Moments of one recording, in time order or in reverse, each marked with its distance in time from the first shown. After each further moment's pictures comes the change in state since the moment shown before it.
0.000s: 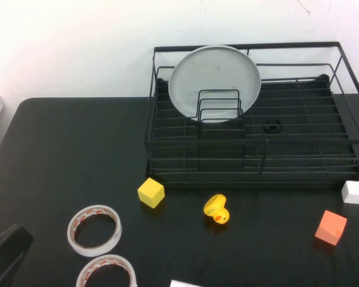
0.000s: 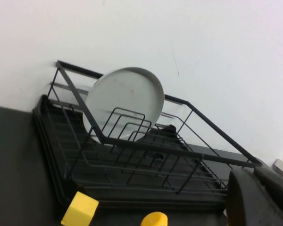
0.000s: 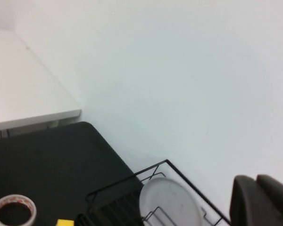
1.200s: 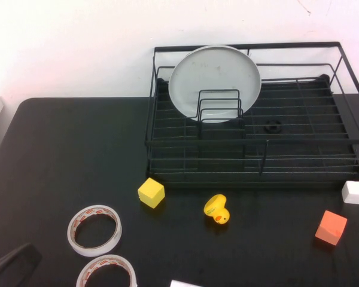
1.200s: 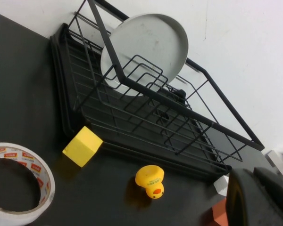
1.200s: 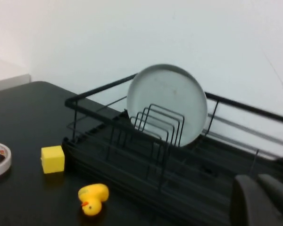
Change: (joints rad) right arm 0.000 -0.876 1.541 0.008 -0.790 0.075; left arm 0.000 0.000 0.000 -0.273 -0.008 -0.005
